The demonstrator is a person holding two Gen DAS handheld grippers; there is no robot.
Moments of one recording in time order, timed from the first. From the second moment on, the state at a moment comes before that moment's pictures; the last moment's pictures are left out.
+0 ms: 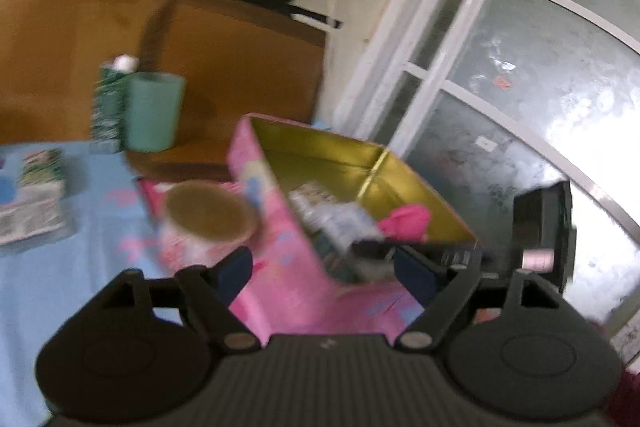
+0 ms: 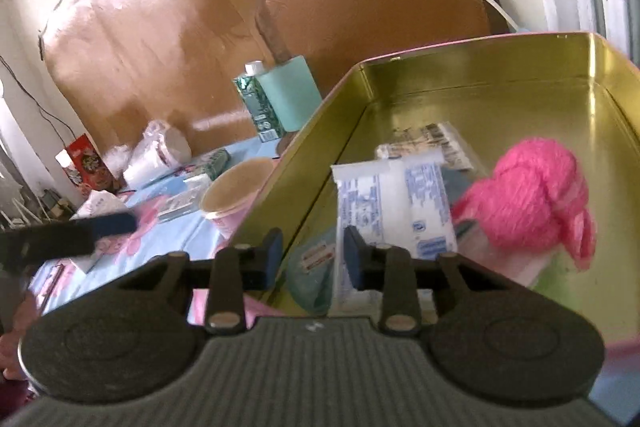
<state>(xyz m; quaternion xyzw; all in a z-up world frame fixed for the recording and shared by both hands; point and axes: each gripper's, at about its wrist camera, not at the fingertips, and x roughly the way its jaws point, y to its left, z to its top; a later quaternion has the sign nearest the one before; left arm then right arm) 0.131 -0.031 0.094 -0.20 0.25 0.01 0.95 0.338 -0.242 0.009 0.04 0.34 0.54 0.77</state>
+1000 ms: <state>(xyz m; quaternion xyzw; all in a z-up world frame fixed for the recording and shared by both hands) -0.043 0.097 0.030 -0.24 0.24 0.27 0.90 0.300 -0.202 0.074 -0.07 0.23 0.43 0.87</state>
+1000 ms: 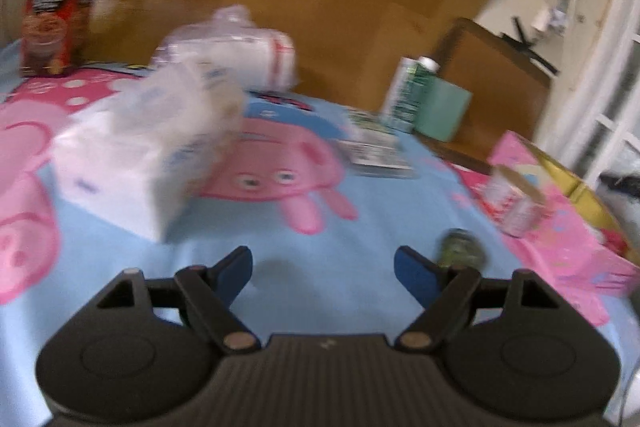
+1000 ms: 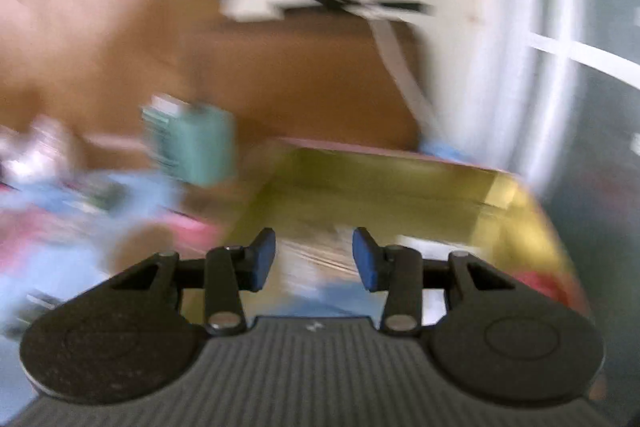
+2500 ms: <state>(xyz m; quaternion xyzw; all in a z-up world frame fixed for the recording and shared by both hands) -0.056 0.055 0.026 -0.35 0.23 0.10 0.90 0.071 -0.161 -0.009 -0.17 0.24 0.64 0.71</state>
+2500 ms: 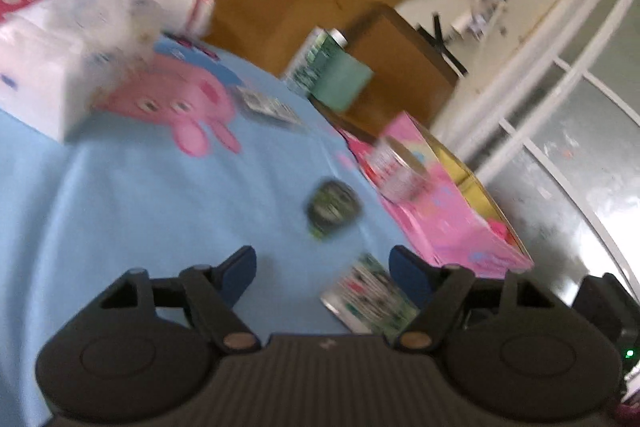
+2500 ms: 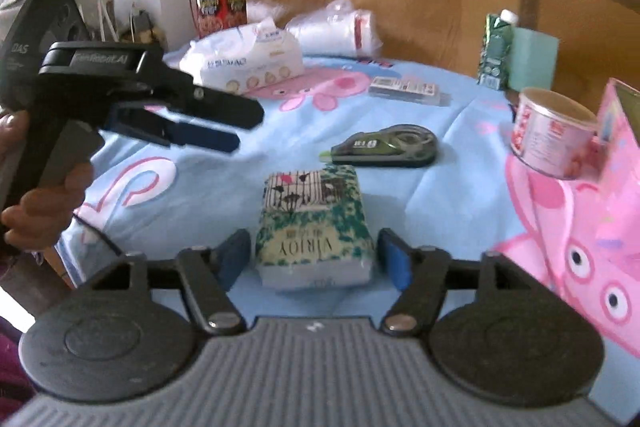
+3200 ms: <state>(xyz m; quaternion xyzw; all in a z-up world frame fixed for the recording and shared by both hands) 0.064 -0.027 0.076 -0.24 0.29 0.00 0.93 0.108 -0.225 0.001 -0.10 0.12 0.59 0.79</state>
